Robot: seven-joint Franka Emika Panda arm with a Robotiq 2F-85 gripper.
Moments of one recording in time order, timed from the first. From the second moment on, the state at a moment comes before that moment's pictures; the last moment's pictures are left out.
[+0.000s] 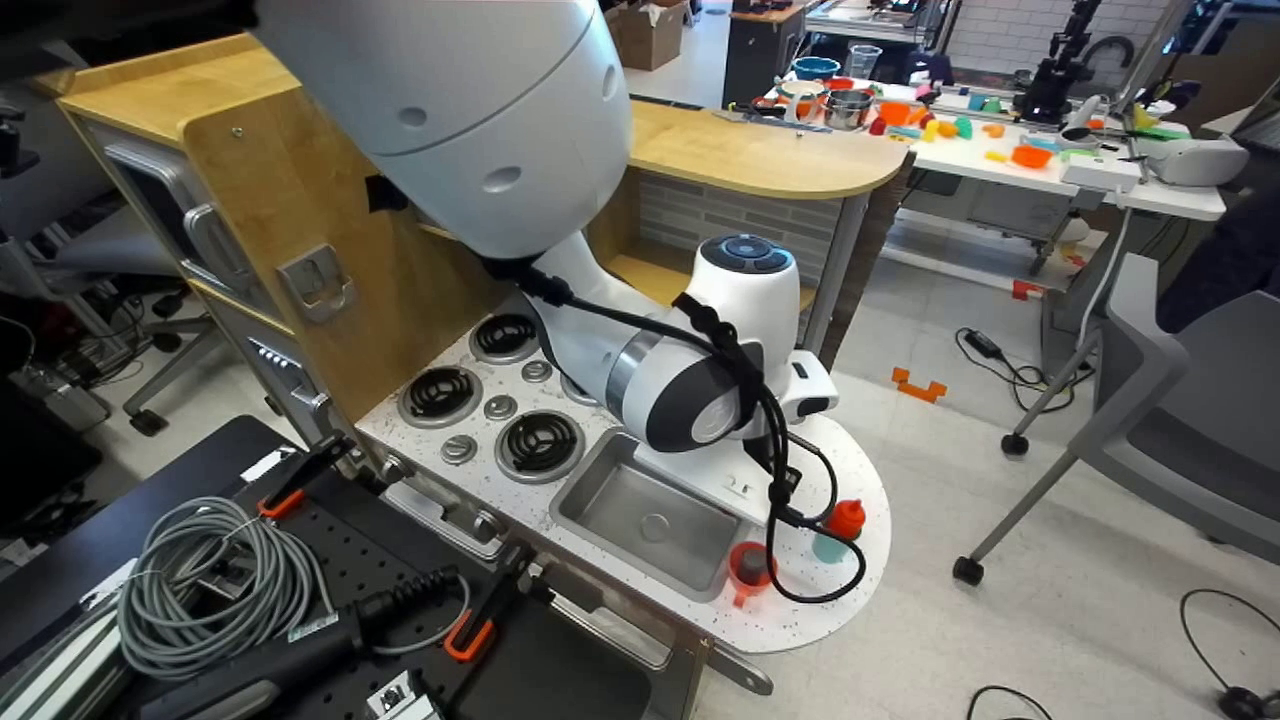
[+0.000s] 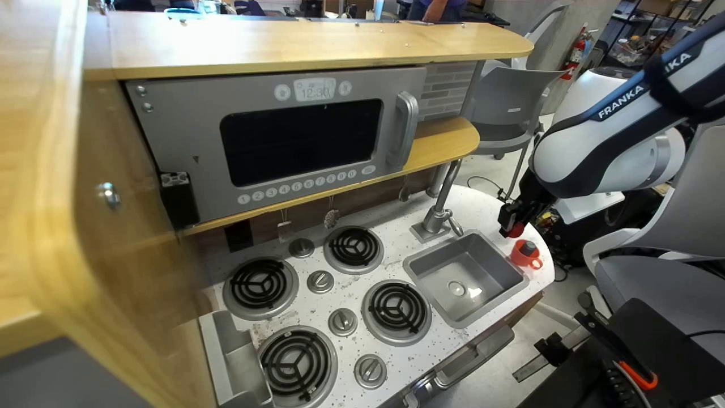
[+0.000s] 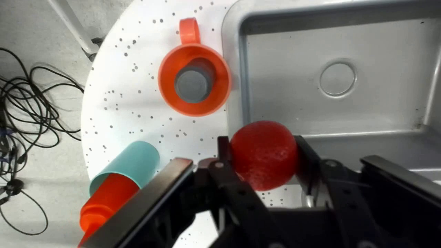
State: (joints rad) arm -0.34 0.84 -0.07 -1.89 -0.09 2.81 -0.26
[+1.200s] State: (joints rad) arm -0.42 0.94 -0.07 -1.65 -0.05 2.58 -0.26
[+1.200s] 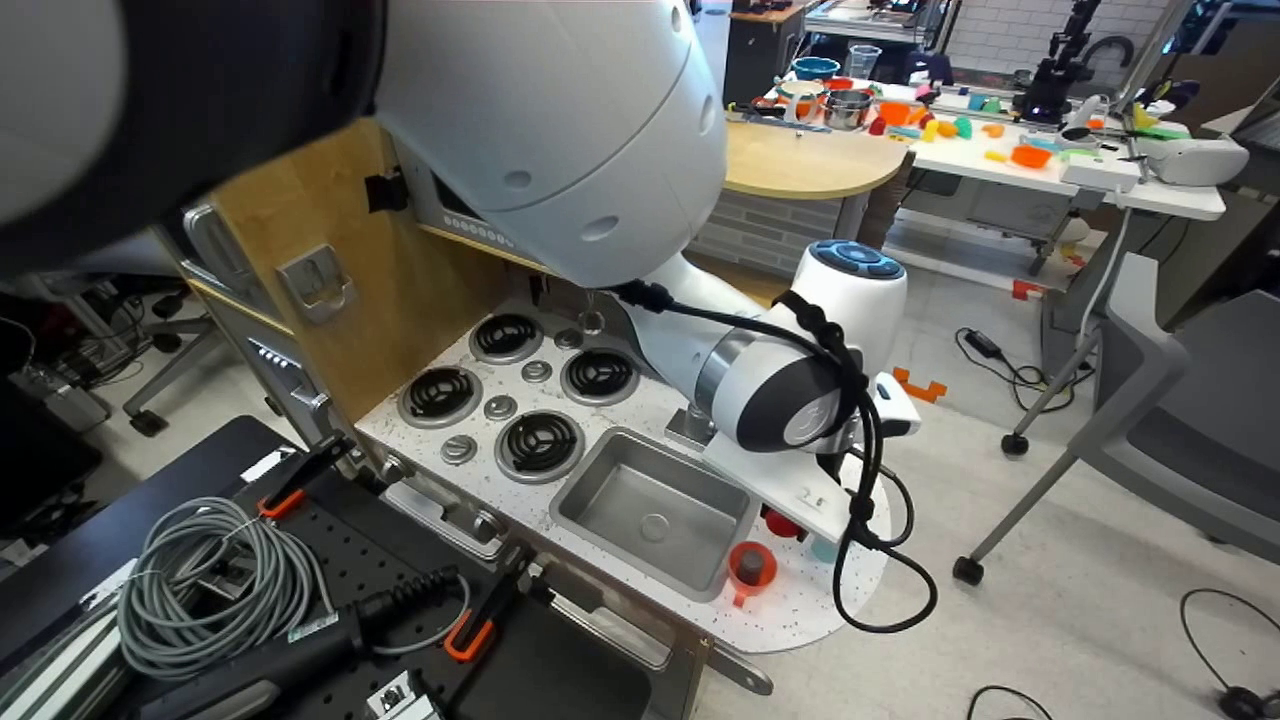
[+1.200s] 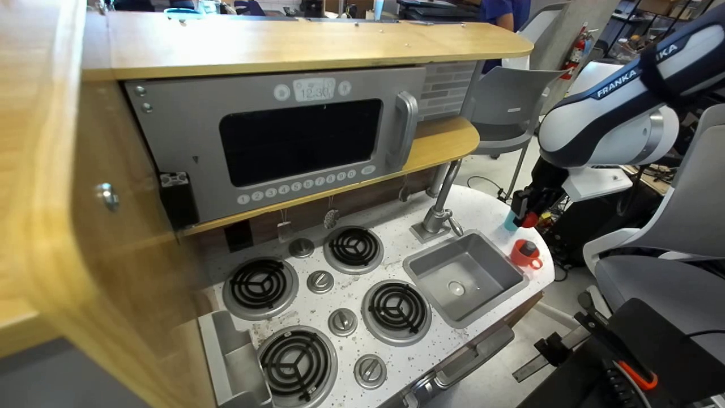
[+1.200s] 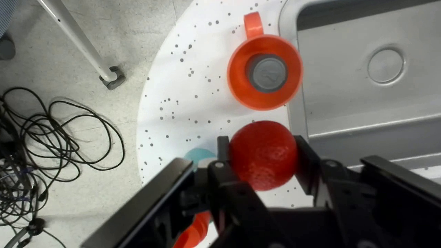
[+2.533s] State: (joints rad) arm -0.34 1.16 -0.10 -1.37 -0.05 2.54 -0.18
